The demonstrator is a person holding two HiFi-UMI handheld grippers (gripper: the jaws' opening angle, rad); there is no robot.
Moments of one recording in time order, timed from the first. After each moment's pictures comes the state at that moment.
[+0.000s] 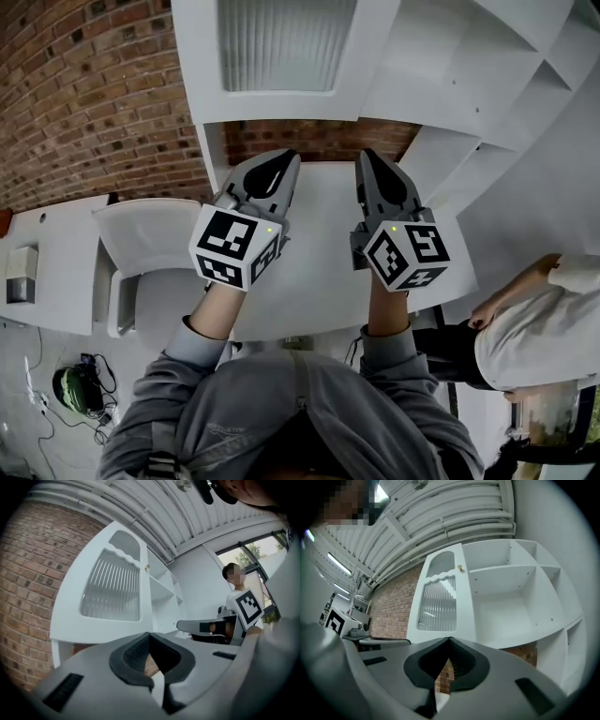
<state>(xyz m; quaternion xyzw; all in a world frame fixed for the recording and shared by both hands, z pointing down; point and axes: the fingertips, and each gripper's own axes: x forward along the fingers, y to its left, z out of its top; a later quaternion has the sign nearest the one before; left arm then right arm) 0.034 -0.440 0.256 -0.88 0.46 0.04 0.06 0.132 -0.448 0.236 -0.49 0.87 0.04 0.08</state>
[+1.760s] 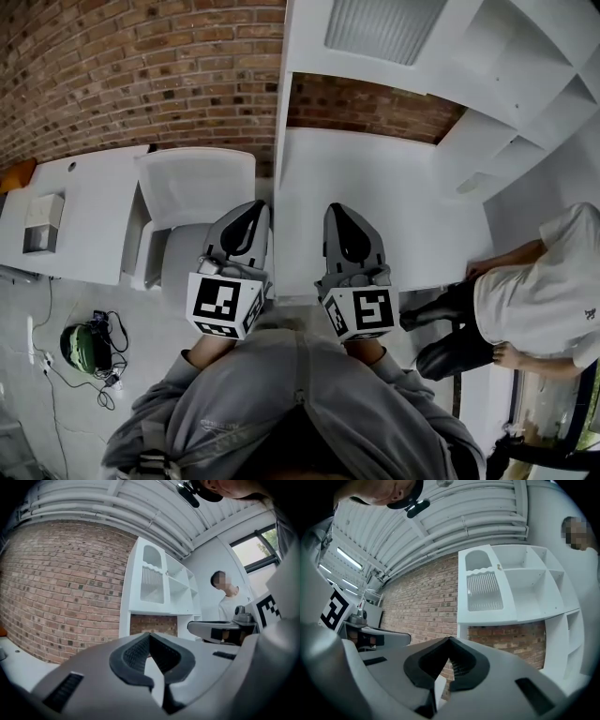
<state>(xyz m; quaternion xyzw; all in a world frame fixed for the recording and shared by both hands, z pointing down) -0.127 -0.271 0.346 -0.81 0.58 0.01 0.00 -0.024 -0.281 0.330 -0.46 0.88 0.06 0.04</state>
